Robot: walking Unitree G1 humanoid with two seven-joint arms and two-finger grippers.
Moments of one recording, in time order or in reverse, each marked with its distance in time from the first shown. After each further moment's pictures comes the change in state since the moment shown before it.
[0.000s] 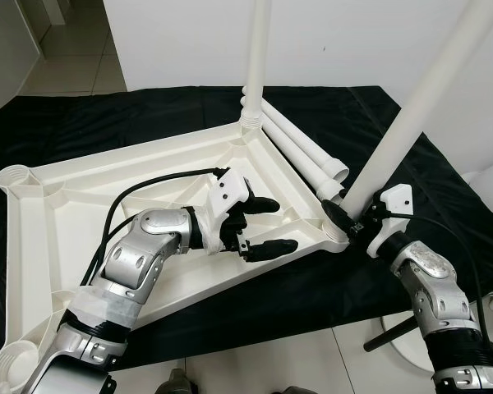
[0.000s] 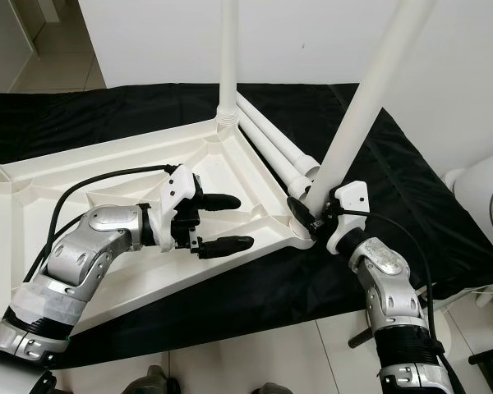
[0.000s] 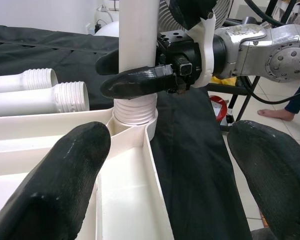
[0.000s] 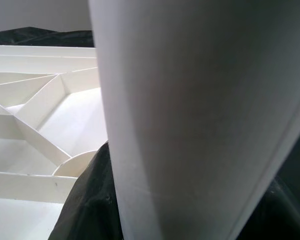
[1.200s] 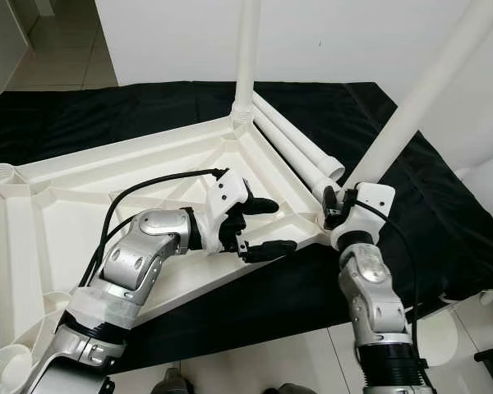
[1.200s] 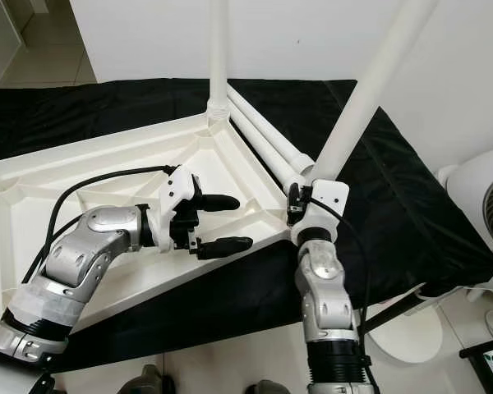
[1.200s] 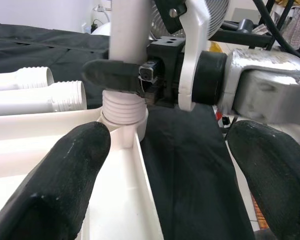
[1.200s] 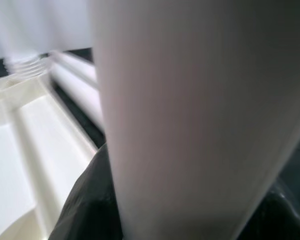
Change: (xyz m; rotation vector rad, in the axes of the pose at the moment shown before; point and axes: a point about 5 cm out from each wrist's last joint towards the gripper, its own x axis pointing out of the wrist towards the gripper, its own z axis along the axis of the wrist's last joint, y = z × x) left arm -0.001 -0.001 0.000 0.000 0.002 0.000; right arm 0.024 0.058 0.011 0.171 -0.039 -0.744
